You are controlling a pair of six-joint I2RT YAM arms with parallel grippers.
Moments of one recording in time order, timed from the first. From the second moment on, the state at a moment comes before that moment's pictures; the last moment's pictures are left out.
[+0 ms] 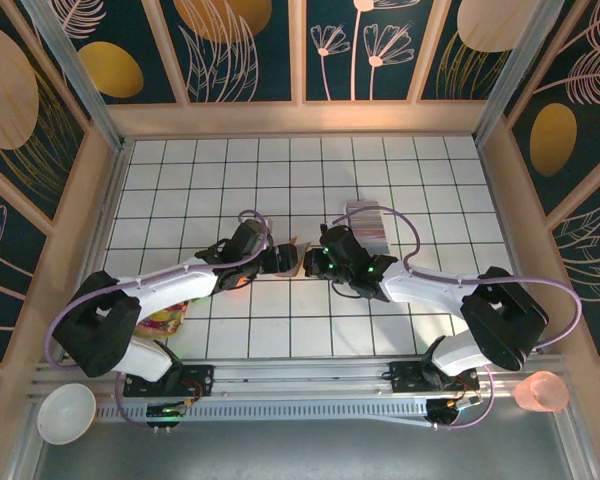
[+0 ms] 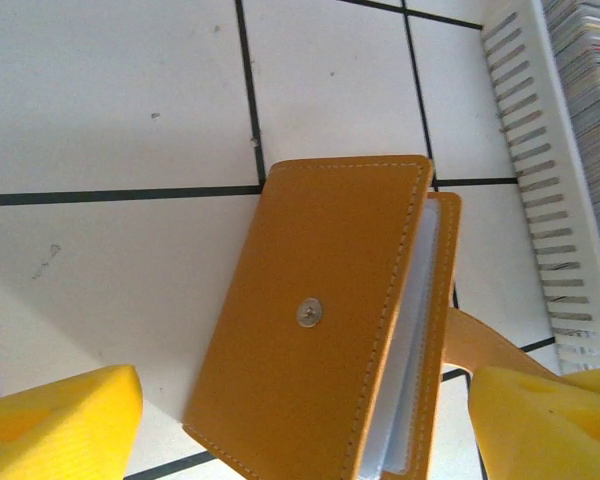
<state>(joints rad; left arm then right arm) -0.72 1.46 0.74 -0.09 0.01 -0.74 0.86 1.43 0.72 0.02 -0.01 0.84</state>
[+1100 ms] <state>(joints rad) -0.68 1.55 0.72 -0.04 0.07 -0.76 0.74 1.45 0.74 -0.09 0.01 0.76</state>
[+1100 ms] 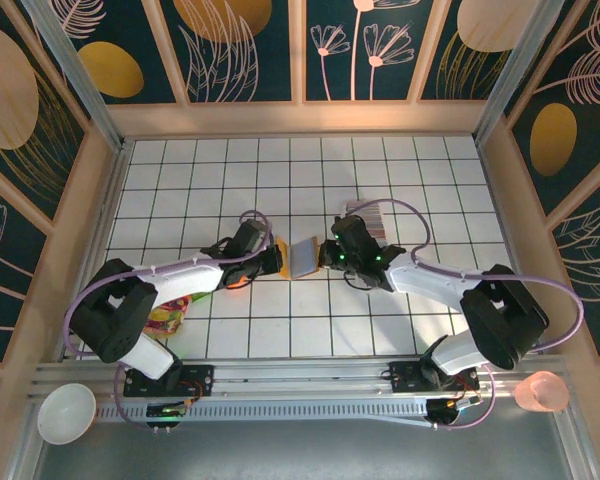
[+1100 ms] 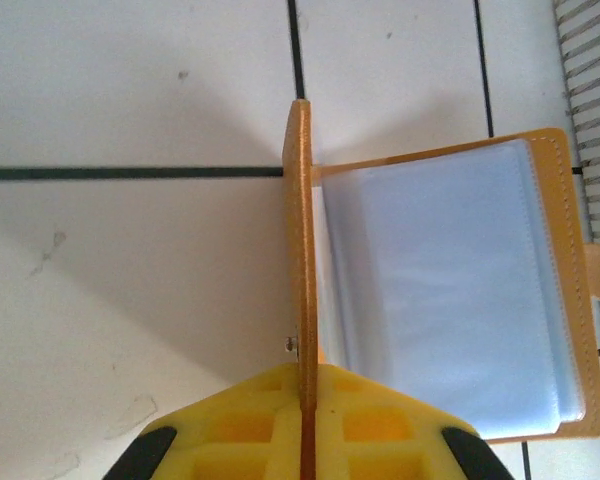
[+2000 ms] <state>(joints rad) -0.69 1.52 0.67 -0.02 0.08 -0.80 0.92 1.45 0.93 -0.34 0.13 0.76</state>
